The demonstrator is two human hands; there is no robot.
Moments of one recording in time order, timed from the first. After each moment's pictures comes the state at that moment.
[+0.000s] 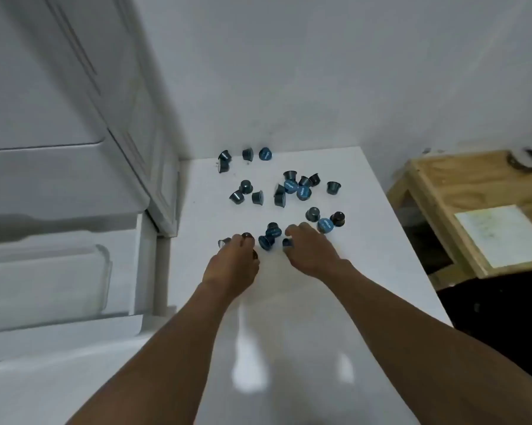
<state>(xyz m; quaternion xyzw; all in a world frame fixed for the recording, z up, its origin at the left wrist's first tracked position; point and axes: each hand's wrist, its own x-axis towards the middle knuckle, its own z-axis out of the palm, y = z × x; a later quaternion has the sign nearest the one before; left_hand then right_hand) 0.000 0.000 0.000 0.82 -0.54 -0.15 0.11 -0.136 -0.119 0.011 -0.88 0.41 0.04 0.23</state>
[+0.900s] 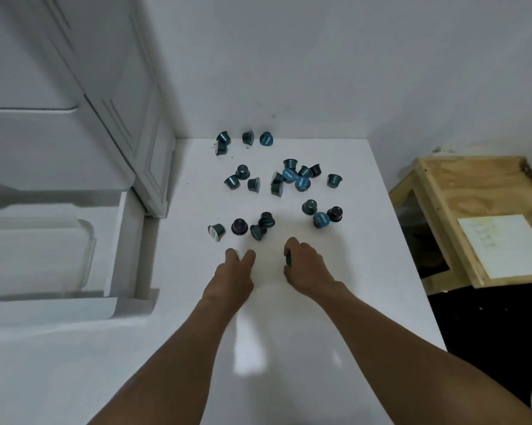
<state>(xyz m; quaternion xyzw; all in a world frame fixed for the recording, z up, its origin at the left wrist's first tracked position) -0.044 0.009 -0.021 0.85 -0.44 -0.27 0.08 -0.166 -0.108 -0.025 -0.85 0.42 0.06 0.30</state>
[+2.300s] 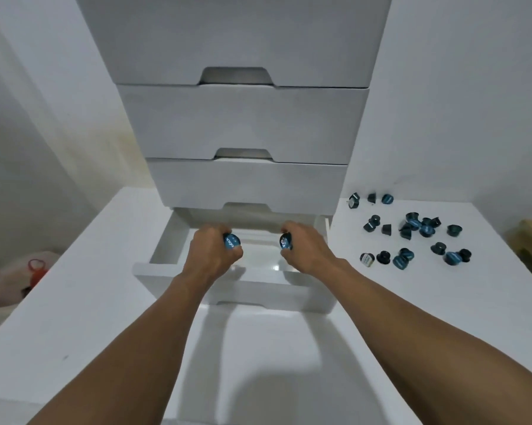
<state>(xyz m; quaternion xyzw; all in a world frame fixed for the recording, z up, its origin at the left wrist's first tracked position) 0.218 0.330 0.143 0.89 -0.35 -0.04 0.30 0.090 0.174 0.130 -0.93 0.27 -0.09 0.25</state>
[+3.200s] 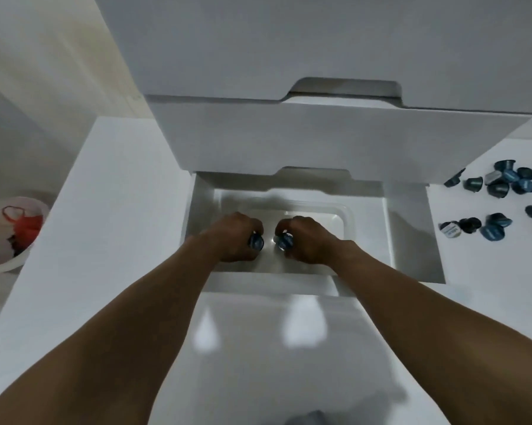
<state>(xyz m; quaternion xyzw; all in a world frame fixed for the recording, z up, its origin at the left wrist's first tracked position) 0.401 0.312 0.028 0.79 -0.55 -0.27 0.02 0.260 0.186 0.011 -0.92 0.23 0.13 0.28</state>
